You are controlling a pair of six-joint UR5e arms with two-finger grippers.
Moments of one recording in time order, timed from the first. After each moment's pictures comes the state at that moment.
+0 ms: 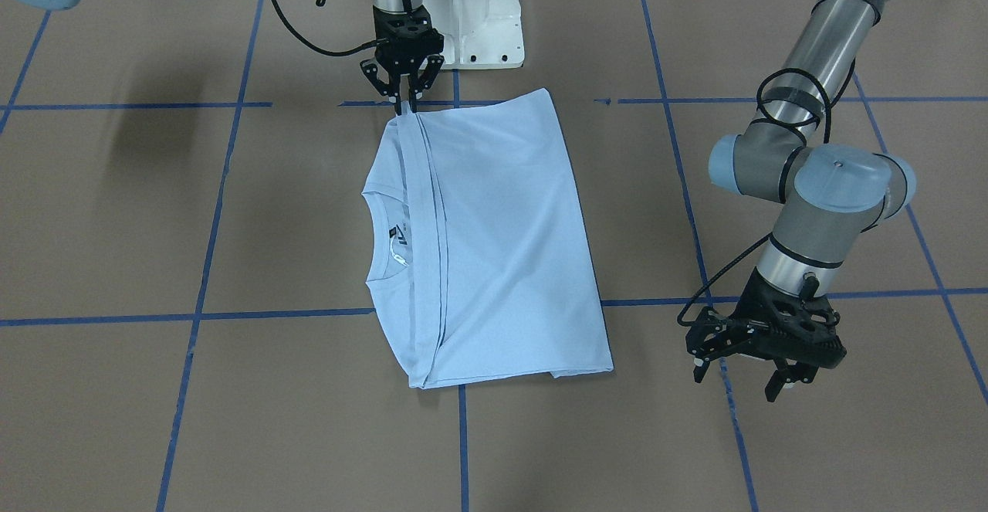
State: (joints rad) left arm -0.94 -2.15 -1.19 -2.44 -1.79 -0.69; right arm 0.06 -1.09 1.96 -1.69 1.25 1.22
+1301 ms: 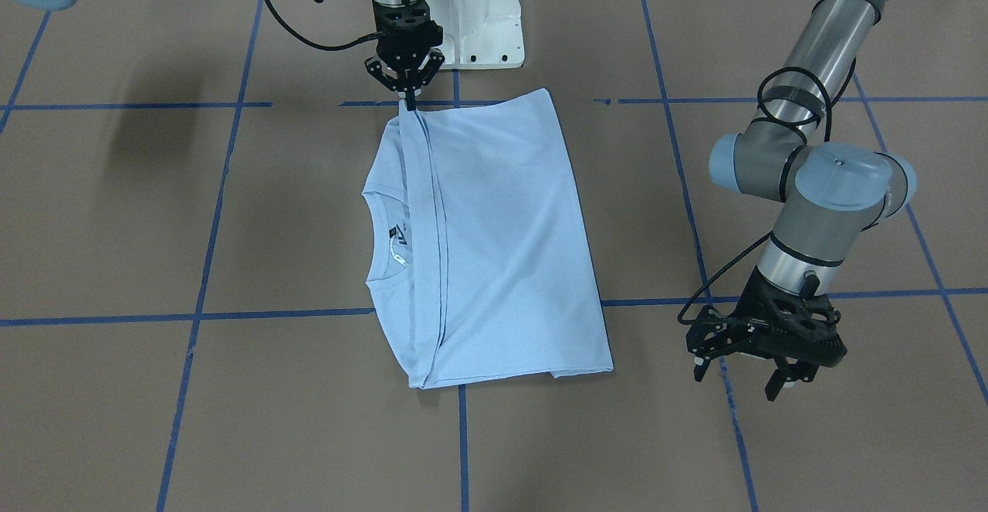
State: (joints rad) left arm -0.94 -2.15 -1.20 -2.44 -1.79 -0.69; right arm 0.07 -1.12 2.00 -1.65 1.25 1.25
